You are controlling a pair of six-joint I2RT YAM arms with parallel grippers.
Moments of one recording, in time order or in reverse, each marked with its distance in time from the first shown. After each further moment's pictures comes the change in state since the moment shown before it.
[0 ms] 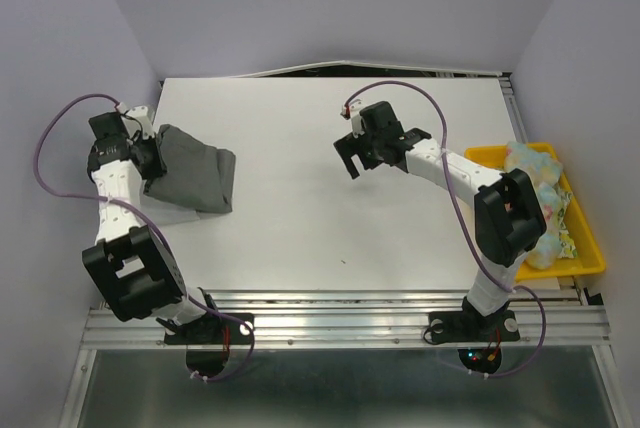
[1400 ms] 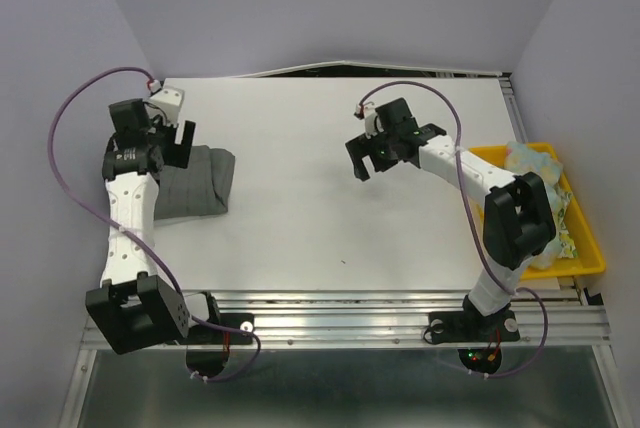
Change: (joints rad) left arm -0.143 -0.185 0.034 0.019 -0.217 0.266; right arm -0.058 -0.042 -0.011 -0.114 -0.132 0.027
